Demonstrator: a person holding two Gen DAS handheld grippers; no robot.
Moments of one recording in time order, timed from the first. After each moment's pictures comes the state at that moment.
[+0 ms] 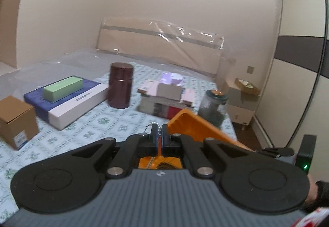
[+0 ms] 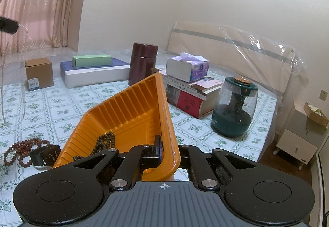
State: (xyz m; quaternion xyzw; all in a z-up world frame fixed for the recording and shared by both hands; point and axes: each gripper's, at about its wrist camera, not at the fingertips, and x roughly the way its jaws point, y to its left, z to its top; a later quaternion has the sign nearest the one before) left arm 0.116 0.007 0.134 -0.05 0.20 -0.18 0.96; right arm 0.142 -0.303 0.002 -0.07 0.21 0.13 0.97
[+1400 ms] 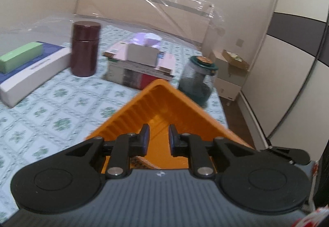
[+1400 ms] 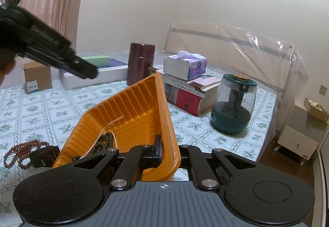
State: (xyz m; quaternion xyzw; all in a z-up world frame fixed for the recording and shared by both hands) left arm 0.207 -0.071 0.072 -0.06 0.30 -0.22 0.93; right arm 0.144 -0.303 0.002 -0.06 0.21 0.12 0.97
